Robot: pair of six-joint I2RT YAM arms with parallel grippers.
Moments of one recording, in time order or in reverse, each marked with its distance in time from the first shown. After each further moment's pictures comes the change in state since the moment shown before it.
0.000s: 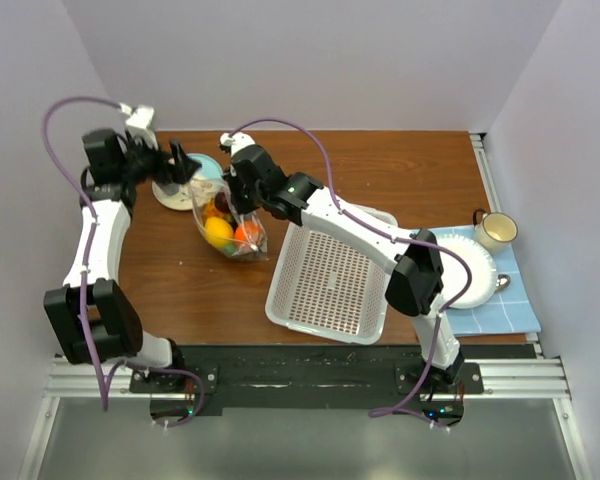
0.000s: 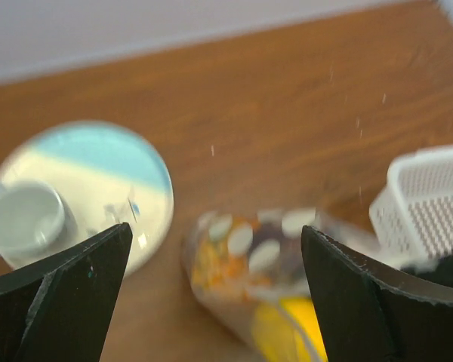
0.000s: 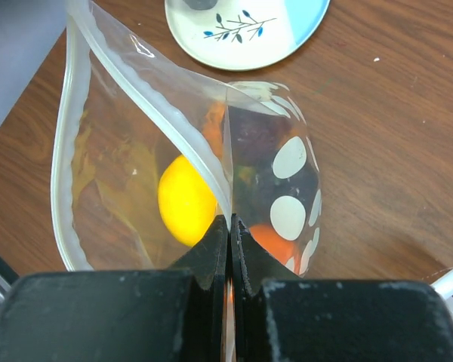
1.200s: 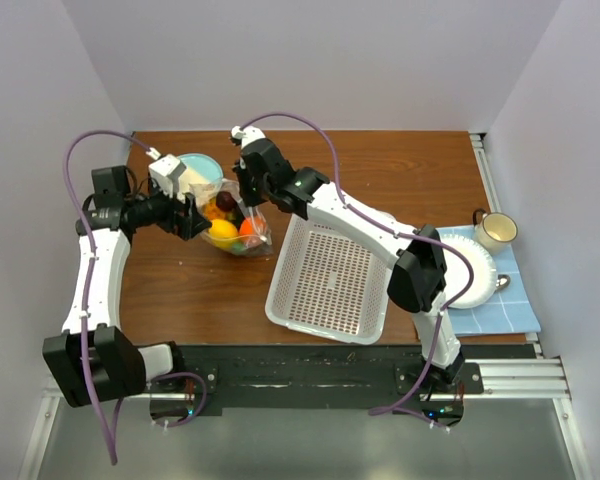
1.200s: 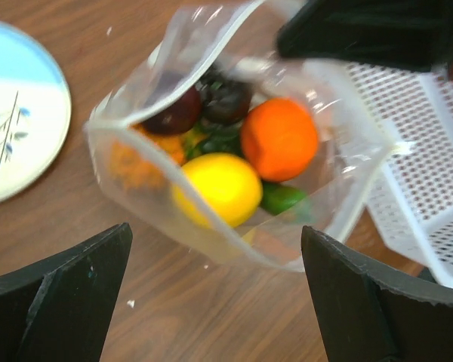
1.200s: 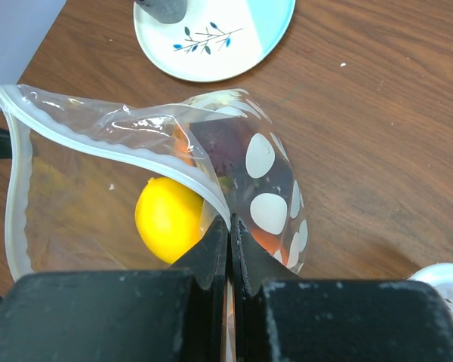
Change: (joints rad) left arm -0.008 -0.231 -0.172 -0.528 0.123 0.375; right arm -0.051 -0.004 -0.023 0.025 0.002 0.000
